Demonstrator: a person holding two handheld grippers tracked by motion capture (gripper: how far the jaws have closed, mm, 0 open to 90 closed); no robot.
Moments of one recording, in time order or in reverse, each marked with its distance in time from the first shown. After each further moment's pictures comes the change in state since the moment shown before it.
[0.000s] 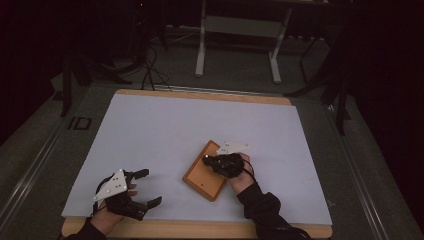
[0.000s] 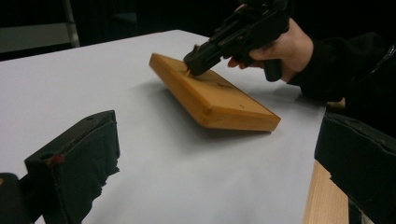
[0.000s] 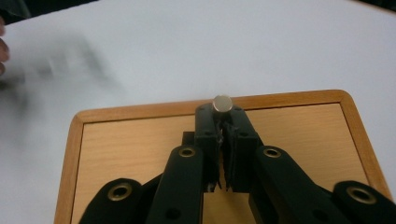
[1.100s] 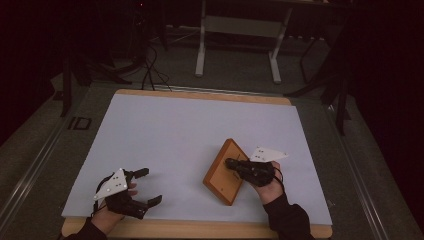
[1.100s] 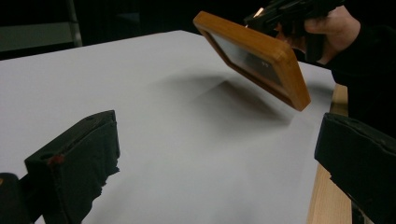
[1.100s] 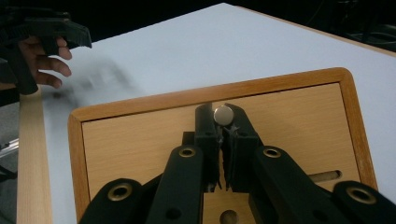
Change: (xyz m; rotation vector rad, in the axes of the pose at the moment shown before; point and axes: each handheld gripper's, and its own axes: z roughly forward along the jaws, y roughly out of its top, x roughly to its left) left arm 0.002 0.000 0.002 -0.001 0.010 -0.011; right arm -0.006 -0.016 -0.087 -0.124 0.013 0.025
